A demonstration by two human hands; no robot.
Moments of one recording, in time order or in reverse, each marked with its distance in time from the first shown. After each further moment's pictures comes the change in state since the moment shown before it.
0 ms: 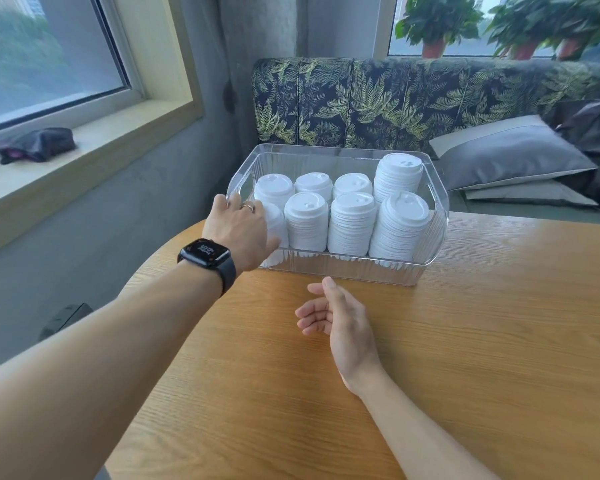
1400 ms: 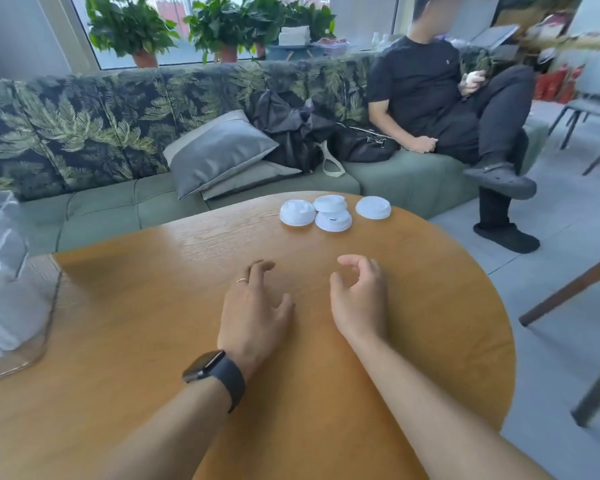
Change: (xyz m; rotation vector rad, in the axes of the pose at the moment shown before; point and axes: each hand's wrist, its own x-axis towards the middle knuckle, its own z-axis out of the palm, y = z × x) left_hand -0.060 0.514 -0.113 -1.183 -0.023 0.420; right_hand -0.074 -0.072 -0.475 -0.603 1.032 -0.118
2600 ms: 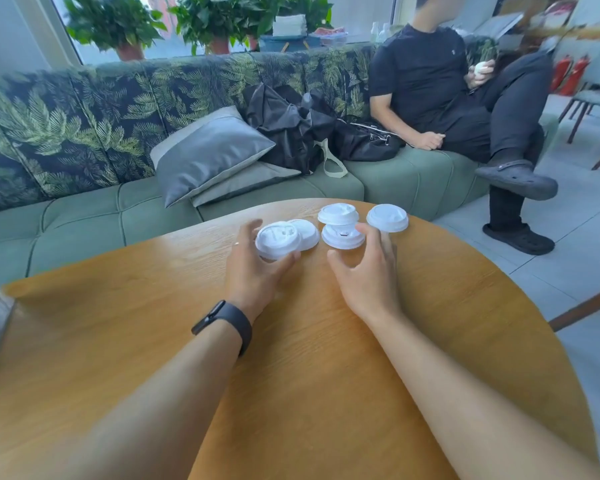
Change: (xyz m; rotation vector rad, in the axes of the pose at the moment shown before) left_hand 0.141 -0.027 0.032 -0.303 0.113 -0.026; right_hand 0.097 0.011 0.035 -0.163 -0.019 -0.143
